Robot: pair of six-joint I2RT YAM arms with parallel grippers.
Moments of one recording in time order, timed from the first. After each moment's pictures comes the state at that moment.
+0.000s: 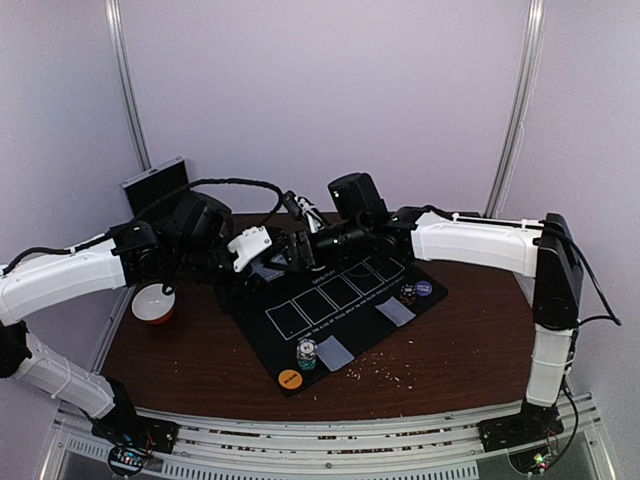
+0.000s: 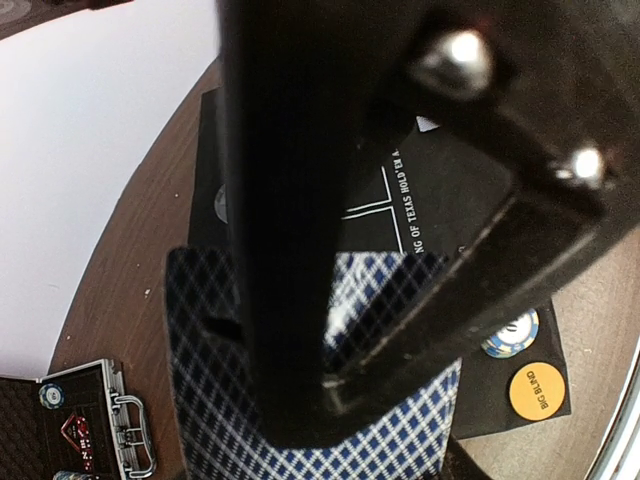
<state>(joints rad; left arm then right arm) -0.85 1.30 1.12 -0.55 -0.05 0.36 0.88 1.93 1.61 -0.16 -0.55 0.43</state>
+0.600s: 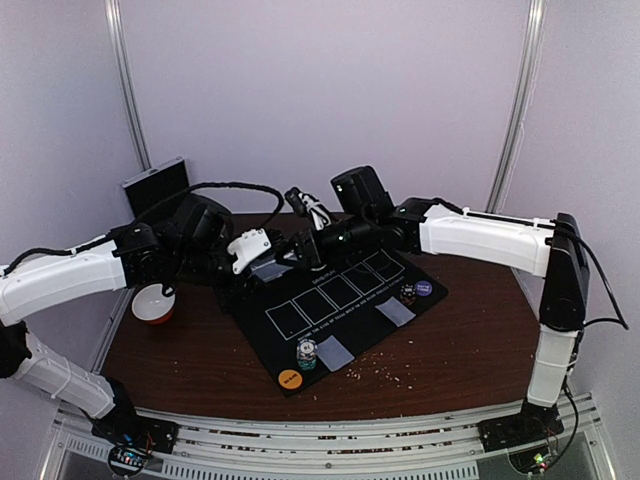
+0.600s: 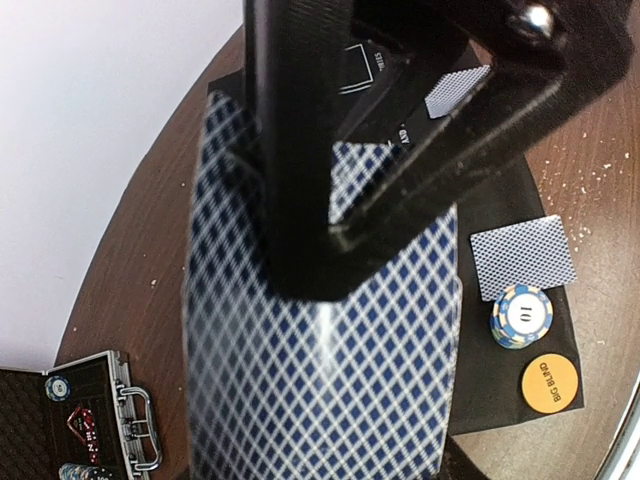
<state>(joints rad) -0.85 1.30 1.10 -0.55 -0.07 0.37 0.87 1.90 1.65 -0.29 -0.45 0.34</state>
